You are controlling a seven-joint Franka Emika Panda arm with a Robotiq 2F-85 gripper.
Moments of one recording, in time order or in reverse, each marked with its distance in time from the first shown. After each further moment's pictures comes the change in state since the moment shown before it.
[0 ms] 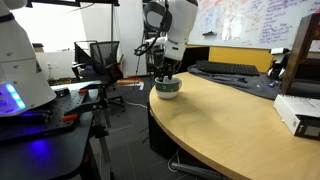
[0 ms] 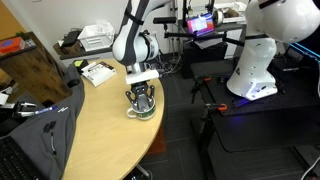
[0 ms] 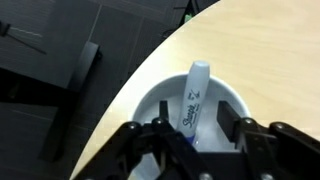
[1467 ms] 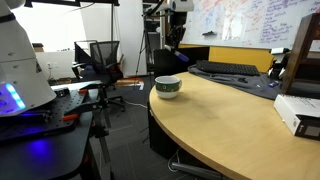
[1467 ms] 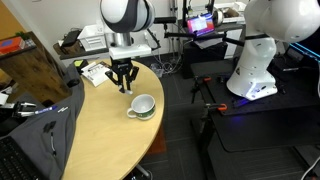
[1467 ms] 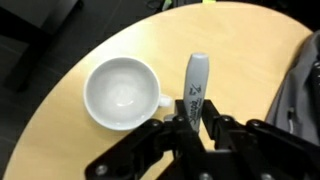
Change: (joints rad) arm 0.058 -0.269 0.001 -0.001 -0.284 0.008 0.079
